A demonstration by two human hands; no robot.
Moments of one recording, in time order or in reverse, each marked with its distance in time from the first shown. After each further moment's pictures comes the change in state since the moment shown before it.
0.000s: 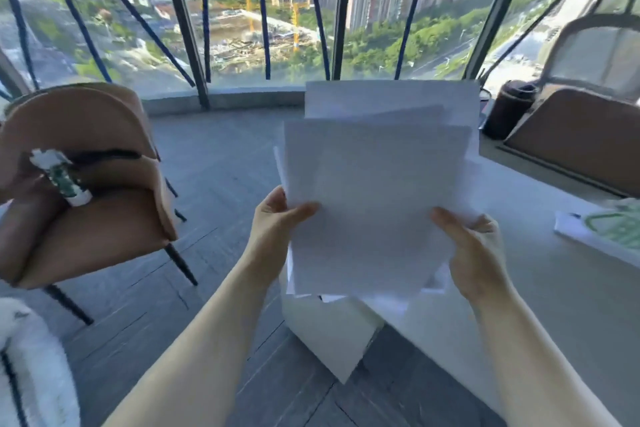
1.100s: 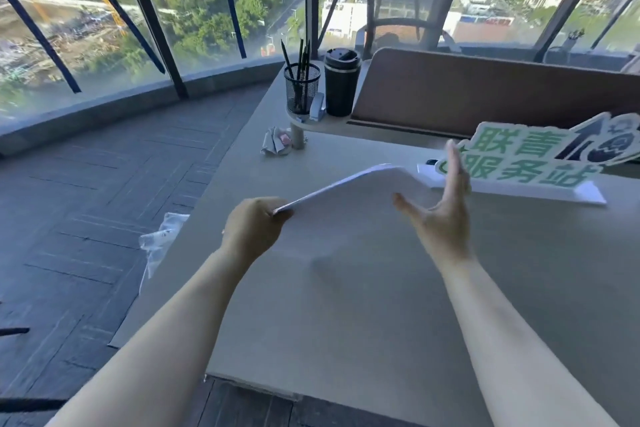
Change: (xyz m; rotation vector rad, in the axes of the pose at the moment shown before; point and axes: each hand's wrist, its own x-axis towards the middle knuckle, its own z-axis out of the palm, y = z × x) left_hand 0.187 -0.101 0.204 1.117 -0.458 0.312; right_hand 0.104 -0.008 -0.171 -0.826 0.580 -0.187
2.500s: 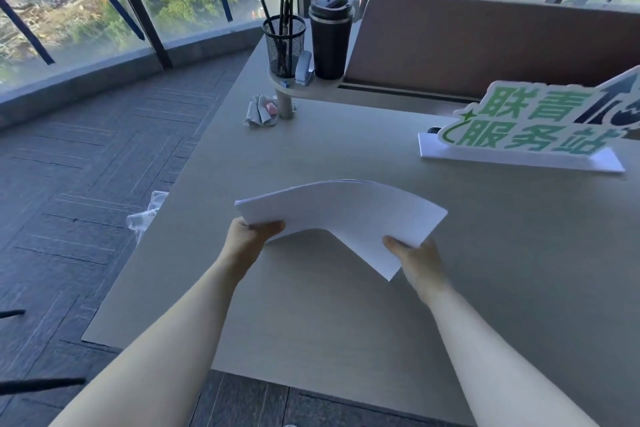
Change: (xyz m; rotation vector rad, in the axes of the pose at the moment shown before) left_hand -0.012 -0.051 0.080 -0.790 -0.105 -0.529; right_hand -0.057 0.103 0.040 0.329 -0.212 0.716
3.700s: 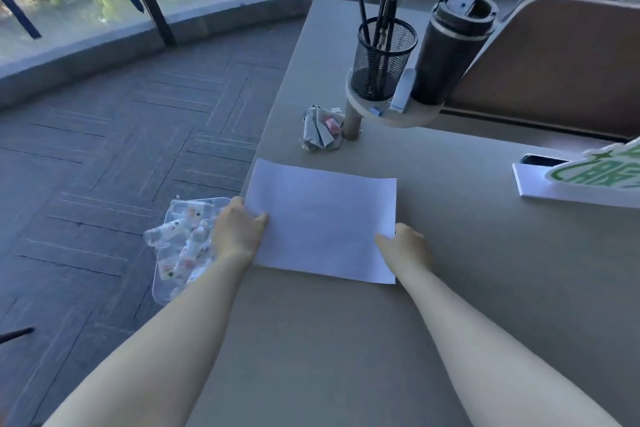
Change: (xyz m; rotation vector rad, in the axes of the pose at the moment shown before) left_hand 0.212 0.004 -0.138 0.822 0.279 -0.039; right_hand 0.125 -0.034 0.224 -0.859 0.043 0.172
